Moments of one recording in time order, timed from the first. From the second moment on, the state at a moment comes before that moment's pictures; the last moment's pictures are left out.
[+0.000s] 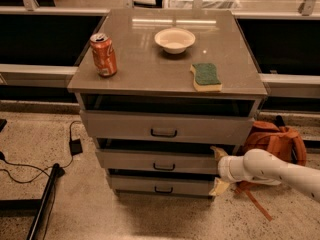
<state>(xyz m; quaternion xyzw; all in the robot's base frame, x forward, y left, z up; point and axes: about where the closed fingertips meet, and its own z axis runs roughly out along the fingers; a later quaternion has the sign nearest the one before) 0.572 -0.217 0.432 -0.66 0.68 0.01 0.32</state>
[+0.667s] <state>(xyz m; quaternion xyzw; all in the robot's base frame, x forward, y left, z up) 0.581 -0.220 0.419 -0.65 0.69 0.02 0.31</state>
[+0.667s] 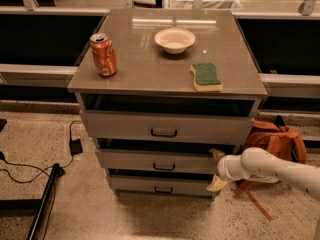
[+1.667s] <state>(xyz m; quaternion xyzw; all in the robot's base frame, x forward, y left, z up) 0.575 -0.210 0.422 -0.66 0.69 0.03 0.30</state>
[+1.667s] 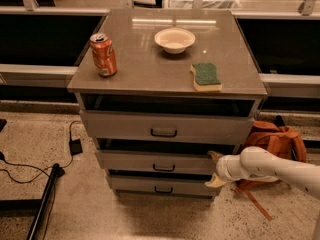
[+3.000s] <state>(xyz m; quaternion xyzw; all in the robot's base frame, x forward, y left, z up) 0.489 -0.222 0.437 -0.69 0.68 0.05 0.24</state>
